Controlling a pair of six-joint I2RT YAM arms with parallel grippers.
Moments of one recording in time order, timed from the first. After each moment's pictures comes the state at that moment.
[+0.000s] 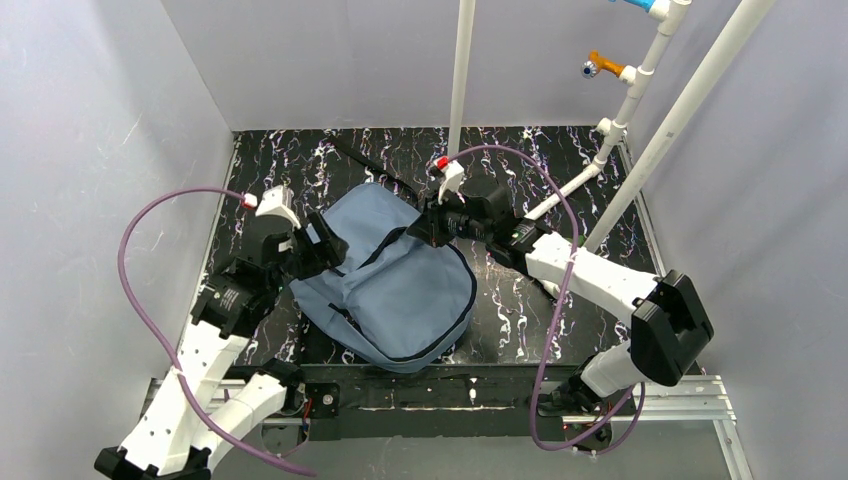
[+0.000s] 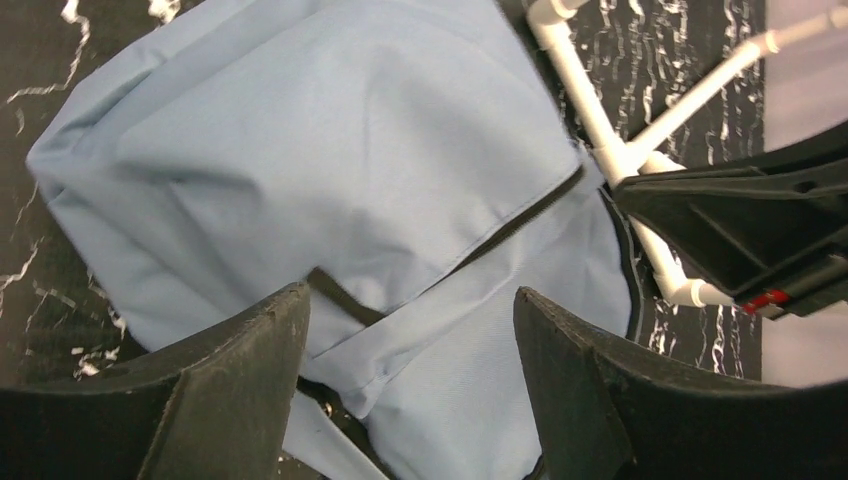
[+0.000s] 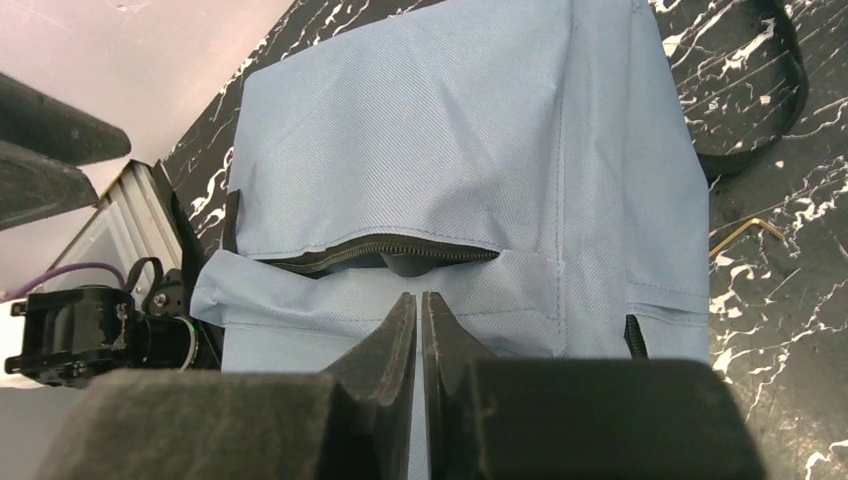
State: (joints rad) left arm -0.42 0.78 1.02 -0.81 -0.13 -0.63; right arm 0.80 1.46 1.08 0.04 -0.27 0.36
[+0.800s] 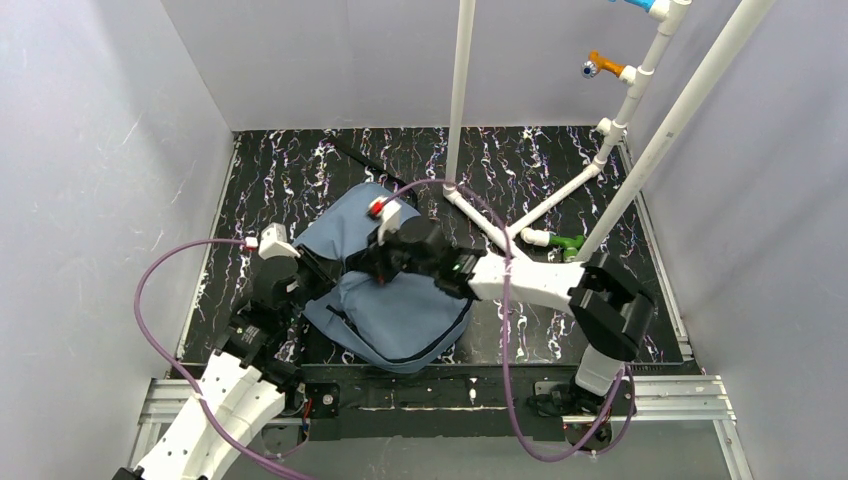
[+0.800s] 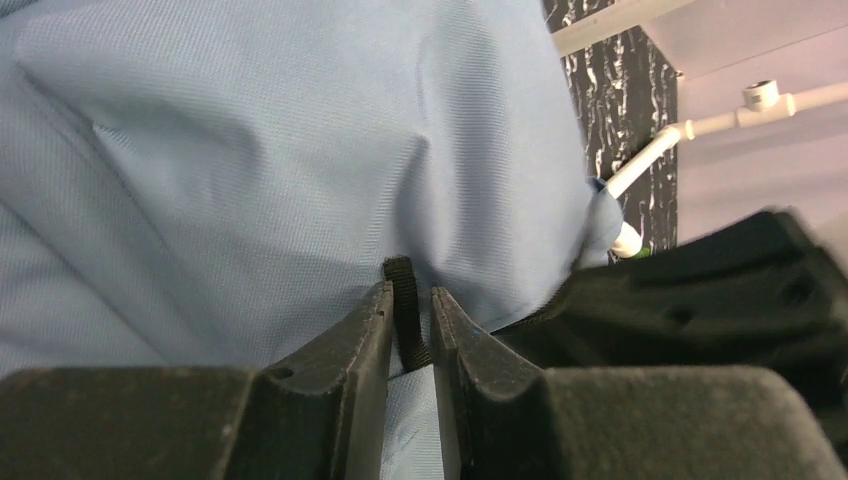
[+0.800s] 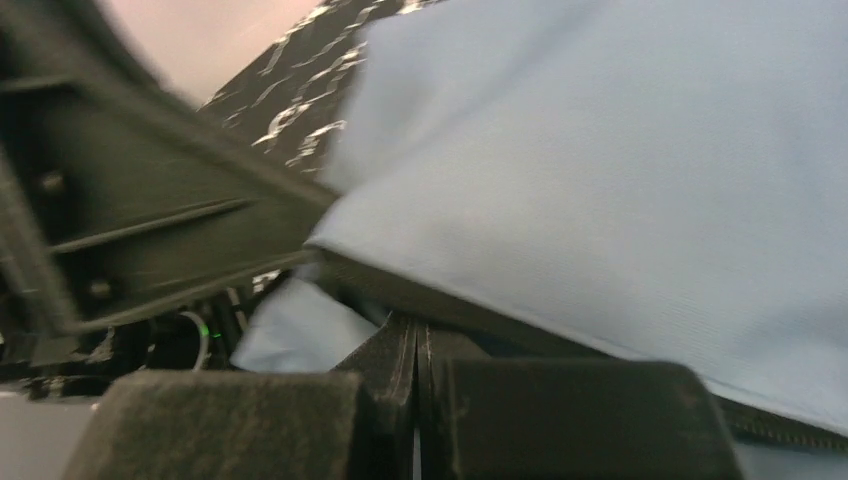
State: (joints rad) left arm -0.42 0.54 0.54 -0.46 -0.17 -0.86; right arm 1.02 1.68 1.10 0.27 -0.15 0.36
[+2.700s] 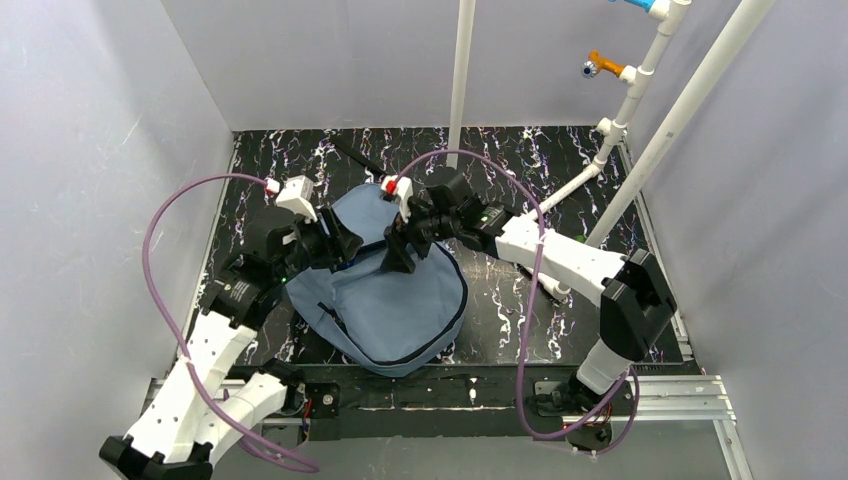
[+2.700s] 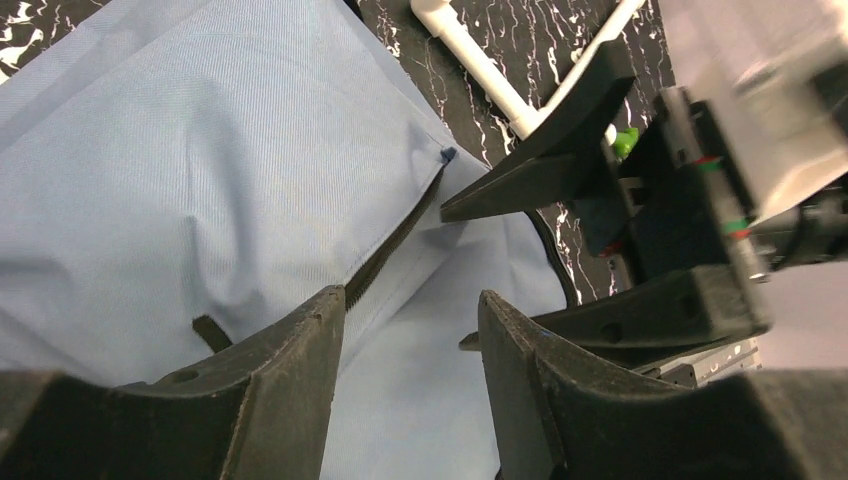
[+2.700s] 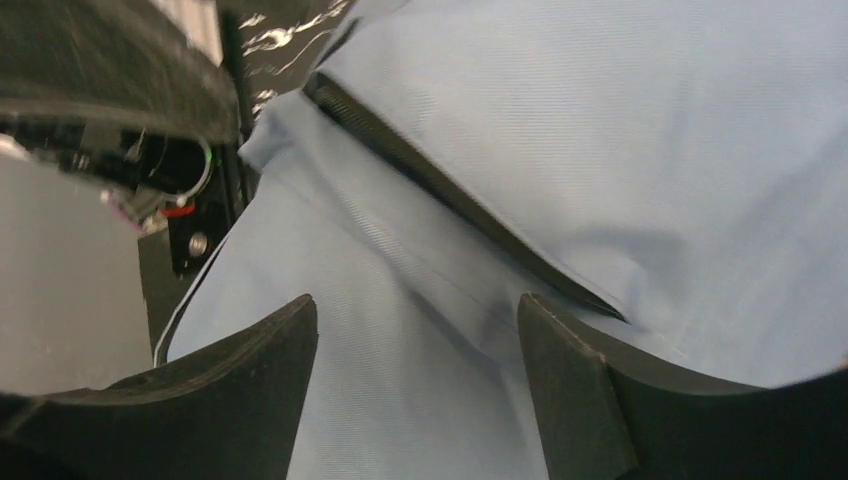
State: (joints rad) left arm -0.41 0.82 0.96 -0.62 0.06 -0.53; right arm 0.87 1.64 1.35 -0.26 -0.54 0.01
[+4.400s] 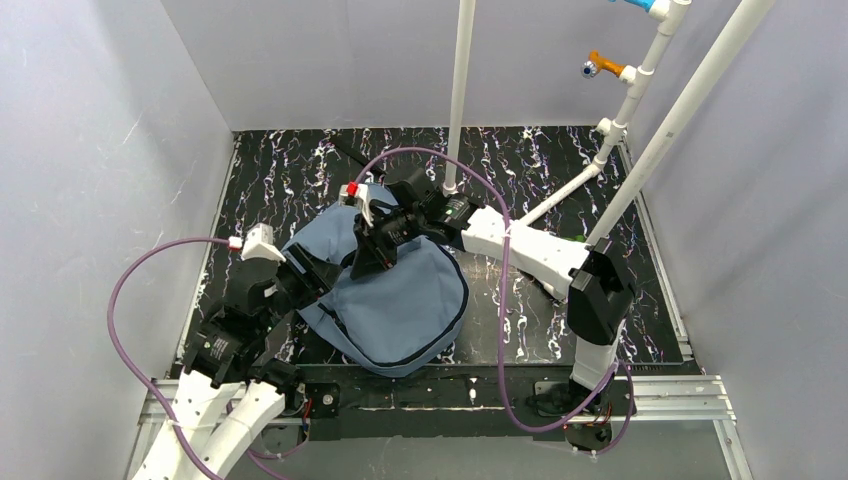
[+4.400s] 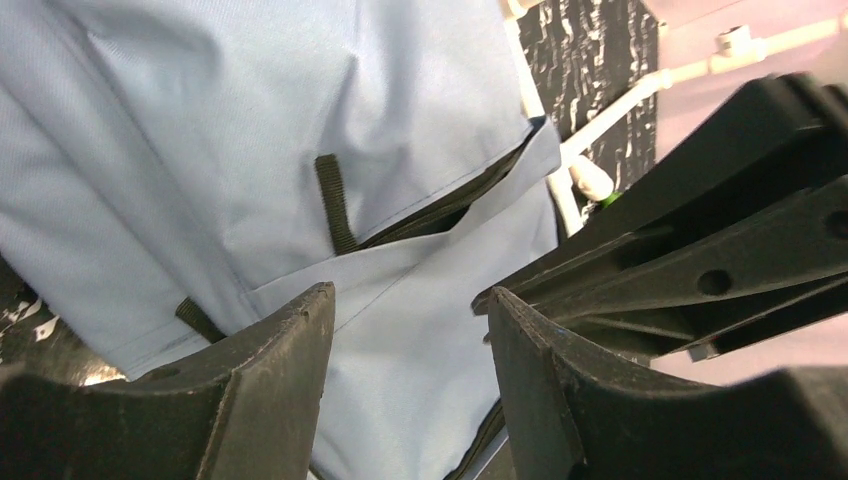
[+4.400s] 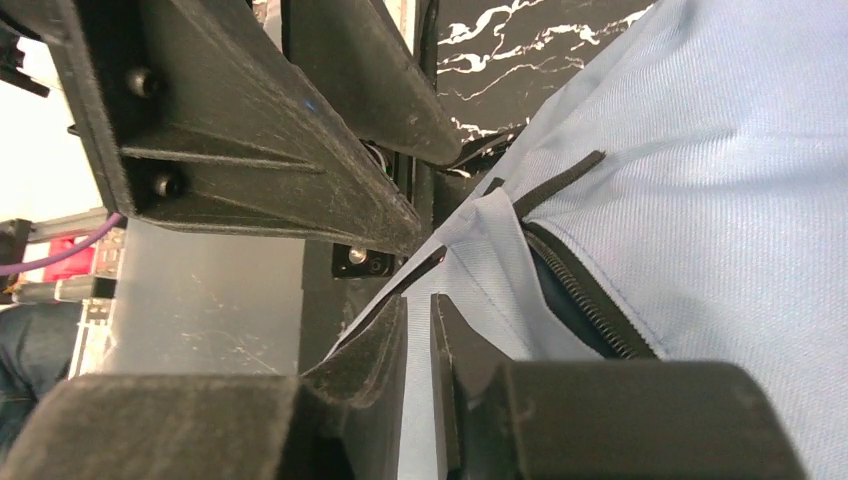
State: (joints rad) left arm -0.41 0.48 0.78 -0.80 -0.09 -0.84; right arm 0.97 1.83 1.61 -0.35 -0.82 0.04
